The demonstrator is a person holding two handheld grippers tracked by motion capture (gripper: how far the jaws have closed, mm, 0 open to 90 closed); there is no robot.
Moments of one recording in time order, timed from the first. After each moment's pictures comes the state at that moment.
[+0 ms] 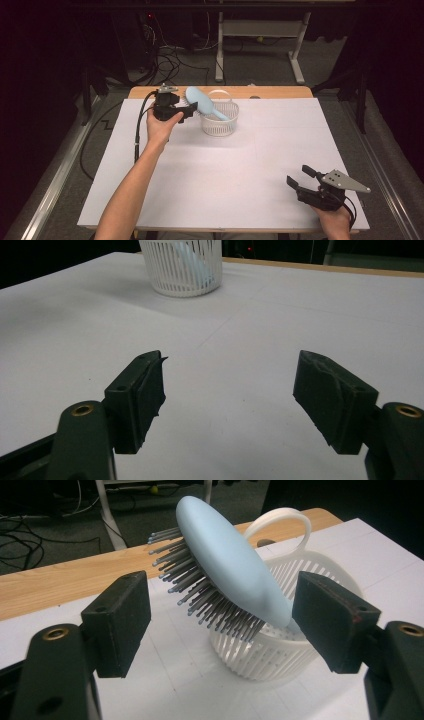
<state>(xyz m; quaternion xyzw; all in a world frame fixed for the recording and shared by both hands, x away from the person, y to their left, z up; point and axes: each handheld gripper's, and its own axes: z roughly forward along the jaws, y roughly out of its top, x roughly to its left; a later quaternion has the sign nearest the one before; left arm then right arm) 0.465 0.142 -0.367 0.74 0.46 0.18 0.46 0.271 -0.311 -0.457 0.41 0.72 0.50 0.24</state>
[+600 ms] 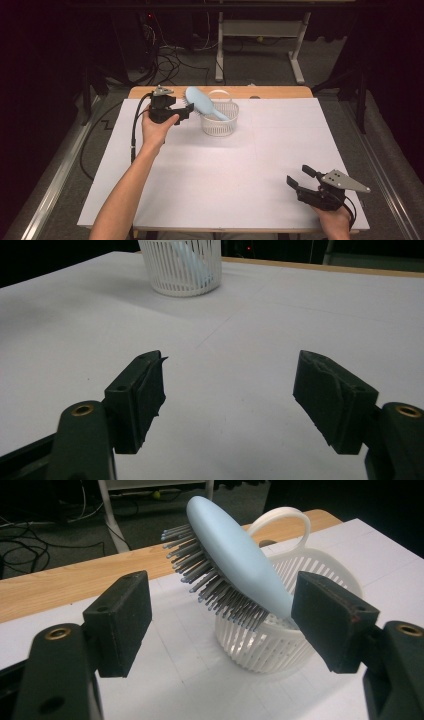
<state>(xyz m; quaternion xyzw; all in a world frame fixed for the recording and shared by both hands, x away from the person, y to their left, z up) 0.455 0.153 -0.367 0.74 0.46 0.19 0.46 0.271 -0.311 -0.457 0.41 0.72 0.50 0.25</state>
